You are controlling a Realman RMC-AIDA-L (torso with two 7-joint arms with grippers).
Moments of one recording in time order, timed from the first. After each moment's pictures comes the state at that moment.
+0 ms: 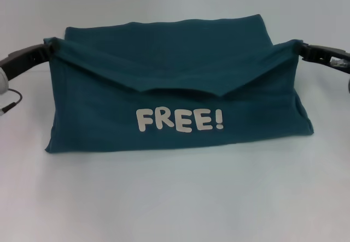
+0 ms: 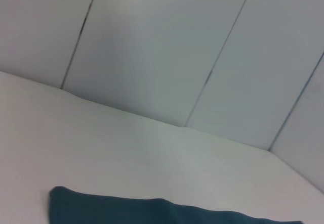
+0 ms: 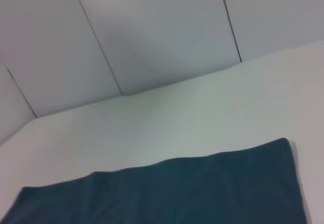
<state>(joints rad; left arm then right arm) -0.82 -2.03 0.21 0.37 1.97 0.86 -1.52 0.74 2.02 -0.30 -0.48 -2.05 -0.86 1.64</state>
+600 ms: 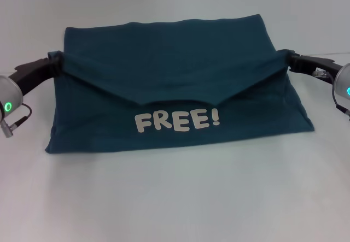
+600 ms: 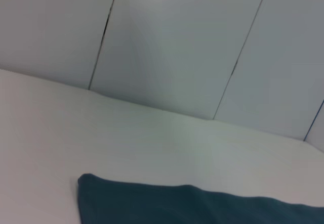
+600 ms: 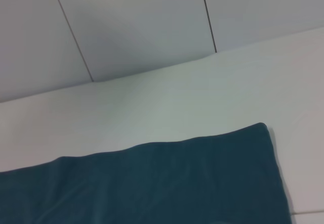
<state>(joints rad) -0.82 -2.08 0.21 0.31 1.84 0.74 -1.28 0.77 2.04 -0.32 -0.37 -1.94 -0.68 1.46</state>
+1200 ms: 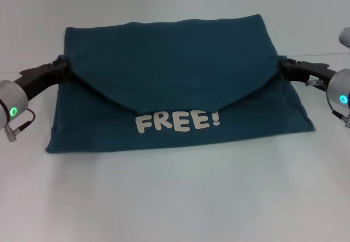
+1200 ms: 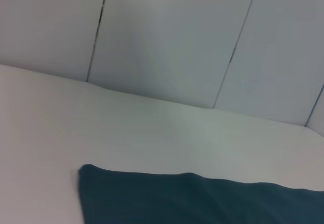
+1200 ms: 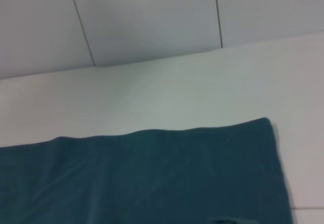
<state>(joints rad) -0.81 -2.09 0.22 0.31 1.85 0.72 -1.25 0.77 2.07 -0.32 -0.37 -1.93 -0.64 1.35</state>
